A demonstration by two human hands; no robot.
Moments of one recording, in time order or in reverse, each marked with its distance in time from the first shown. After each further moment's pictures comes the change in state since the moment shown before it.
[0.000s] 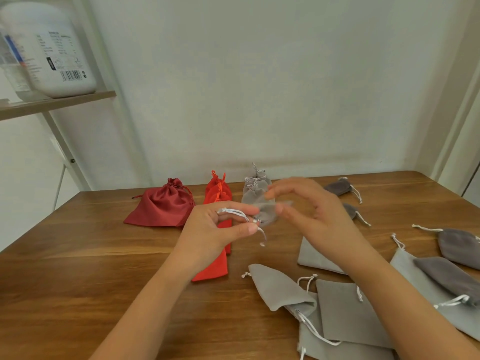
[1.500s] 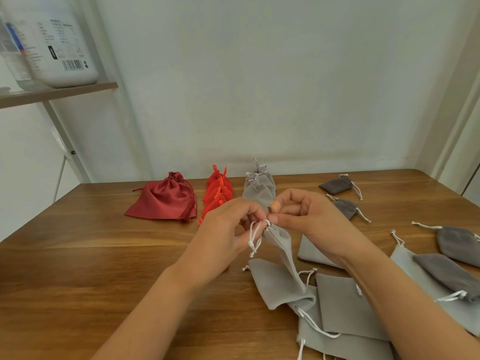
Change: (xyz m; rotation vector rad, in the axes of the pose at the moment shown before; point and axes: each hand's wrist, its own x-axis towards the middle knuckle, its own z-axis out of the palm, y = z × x) left_hand -0.005 -0.014 0.012 0.503 0.000 0.459; right_hand 0.000 0.002 0.005 0.593 -0.214 0.387
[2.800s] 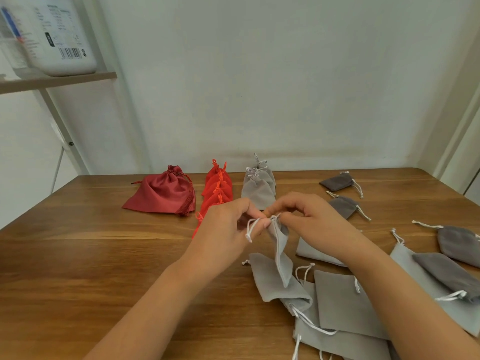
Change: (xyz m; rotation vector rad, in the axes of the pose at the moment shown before) left_hand -0.001 0.006 0.004 -0.120 -0.064 -0.300; right_hand 0.000 -0.001 -0.002 -0.665 0.023 -0.014
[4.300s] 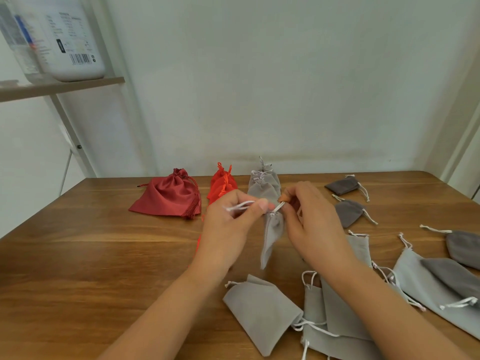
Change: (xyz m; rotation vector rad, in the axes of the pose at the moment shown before) left_hand 0.004 0.014 0.007 -0.496 0.198 -0.133; right_hand 0.004 0.004 0.030 -0.171 0.485 -0.198
